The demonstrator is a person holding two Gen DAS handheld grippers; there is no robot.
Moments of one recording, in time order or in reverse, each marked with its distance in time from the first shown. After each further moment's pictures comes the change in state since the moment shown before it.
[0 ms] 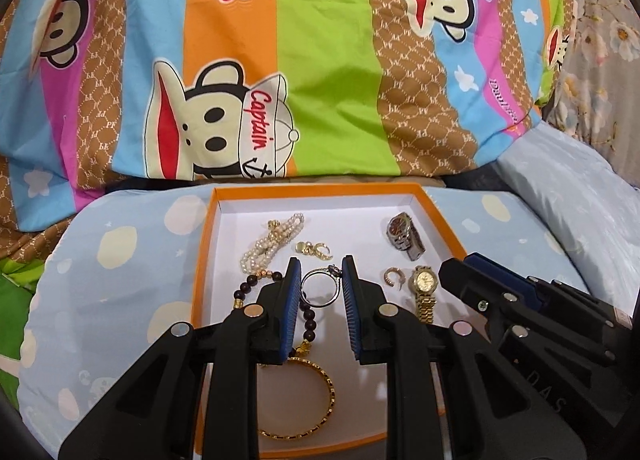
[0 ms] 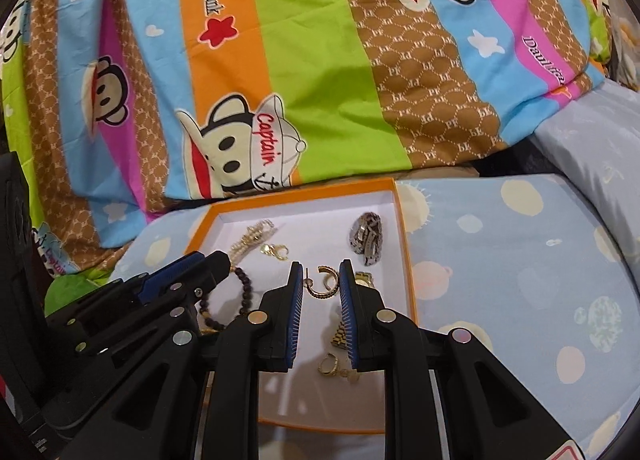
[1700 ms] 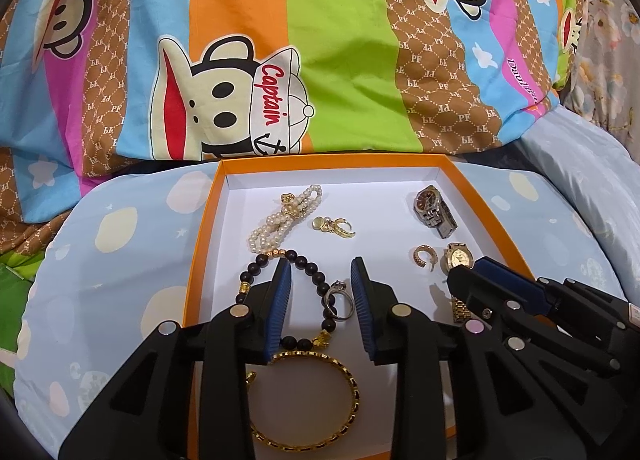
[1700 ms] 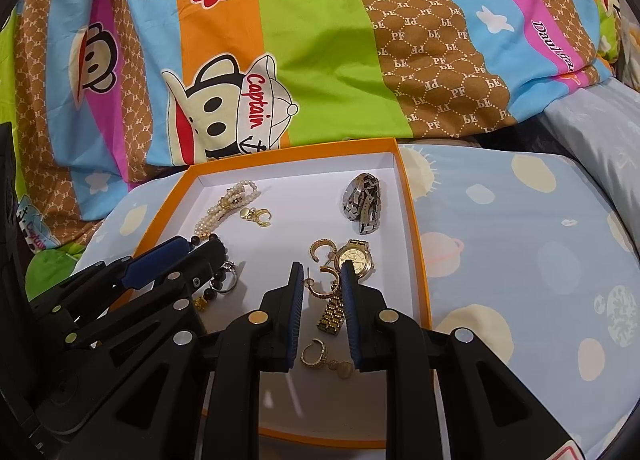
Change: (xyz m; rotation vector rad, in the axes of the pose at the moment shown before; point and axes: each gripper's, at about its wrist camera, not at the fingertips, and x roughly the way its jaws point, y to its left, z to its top) left arm 0.022 0.005 -0.013 0.010 0.029 0.059; right arm 0.023 0.001 -0.011 -0.030 0.064 -0.038
